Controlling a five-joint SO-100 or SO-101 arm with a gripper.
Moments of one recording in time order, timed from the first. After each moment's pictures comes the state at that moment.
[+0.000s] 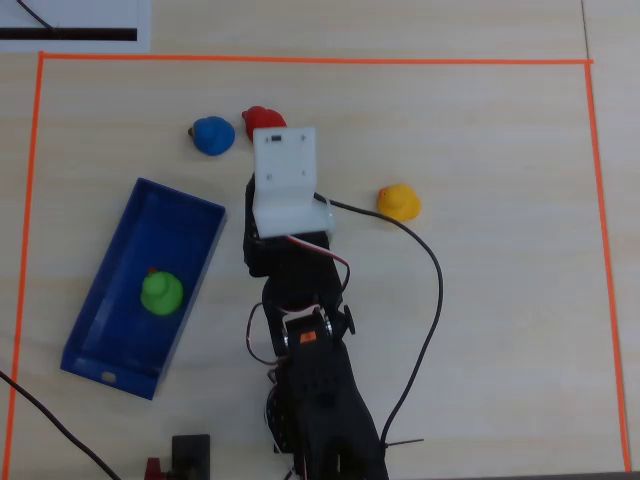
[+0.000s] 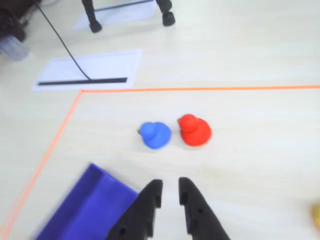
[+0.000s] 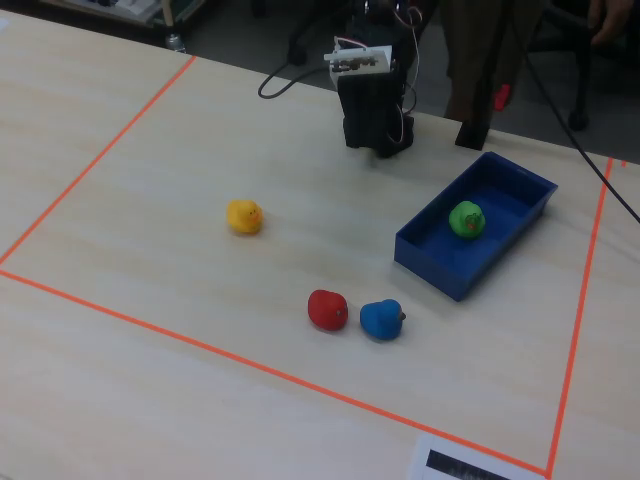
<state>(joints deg) -10.4 161.5 139.7 39.2 -75.5</state>
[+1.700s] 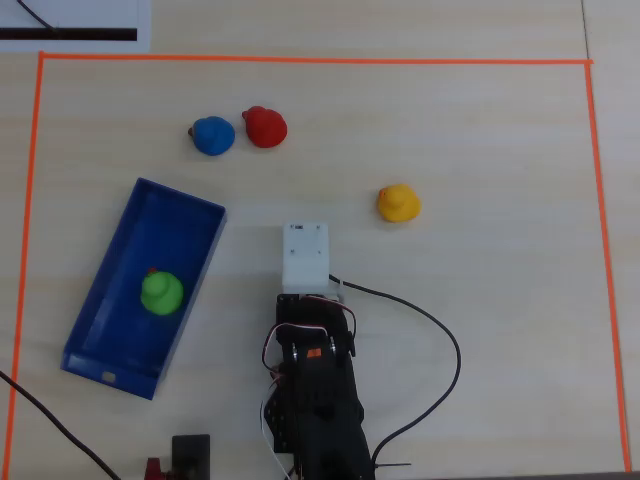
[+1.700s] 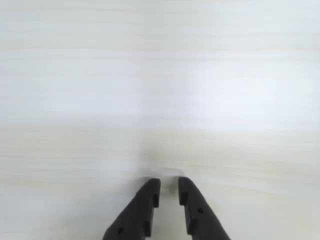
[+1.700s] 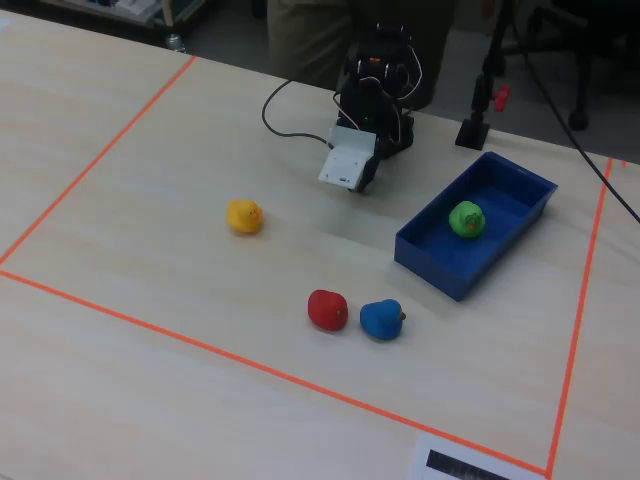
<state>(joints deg) -4.5 190.5 178.5 74.8 -78.2</state>
